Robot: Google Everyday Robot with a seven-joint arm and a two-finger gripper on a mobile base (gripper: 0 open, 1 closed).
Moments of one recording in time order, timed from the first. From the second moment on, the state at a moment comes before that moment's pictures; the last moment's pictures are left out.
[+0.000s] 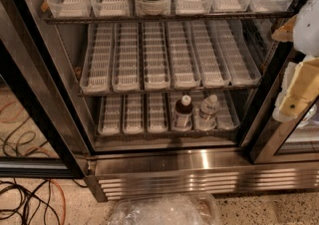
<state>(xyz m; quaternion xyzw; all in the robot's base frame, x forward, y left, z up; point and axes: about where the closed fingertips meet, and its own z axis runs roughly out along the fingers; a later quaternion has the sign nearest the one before) 0.438 -0.217 0.976 -0.60 0.78 -0.03 0.16</state>
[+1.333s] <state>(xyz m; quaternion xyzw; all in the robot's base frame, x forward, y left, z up) 0.445 -0.194 0.960 -0.56 0.77 0.04 0.31</state>
